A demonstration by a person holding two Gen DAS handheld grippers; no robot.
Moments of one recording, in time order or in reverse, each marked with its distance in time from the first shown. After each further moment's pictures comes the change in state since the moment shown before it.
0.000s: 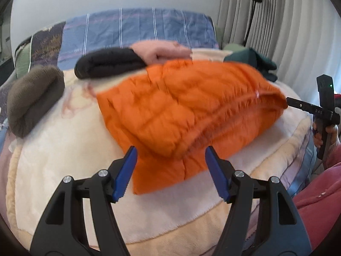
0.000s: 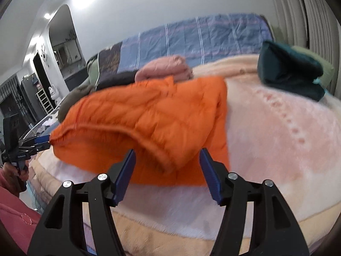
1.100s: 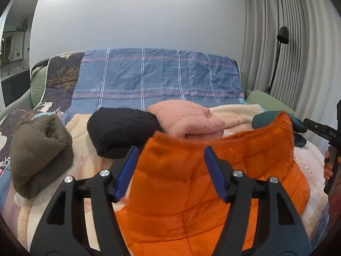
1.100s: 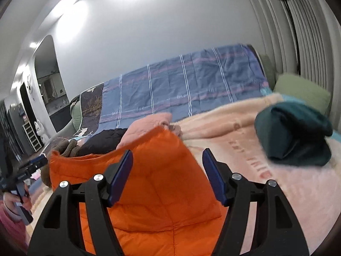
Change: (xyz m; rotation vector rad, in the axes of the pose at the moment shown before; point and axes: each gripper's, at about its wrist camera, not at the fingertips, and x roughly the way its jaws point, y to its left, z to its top) left arm 0.056 0.050 0.165 -0.080 -0.273 0.123; right arm 0.048 -0.015 0.161 0.077 -0.249 -0.107
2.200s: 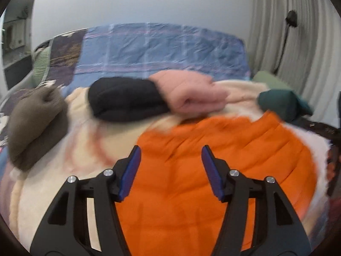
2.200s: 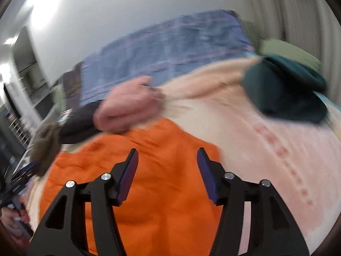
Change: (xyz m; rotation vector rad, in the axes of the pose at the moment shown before) left arm 0.020 -0.021 -0.034 -0.023 0.134 0.014; right arm 0.039 -0.003 -0.038 0.049 0.193 -0.063
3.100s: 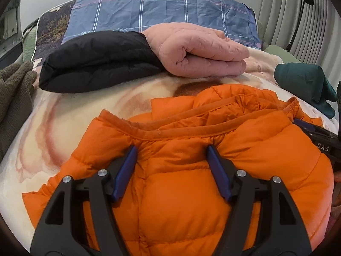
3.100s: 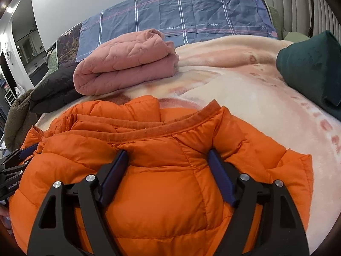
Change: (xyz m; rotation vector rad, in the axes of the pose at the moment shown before) left arm 0.143 -0.006 -0.032 -0.015 0.211 0.037; right arm 0.157 0.008 -0.034 -0.089 0.169 -0.055
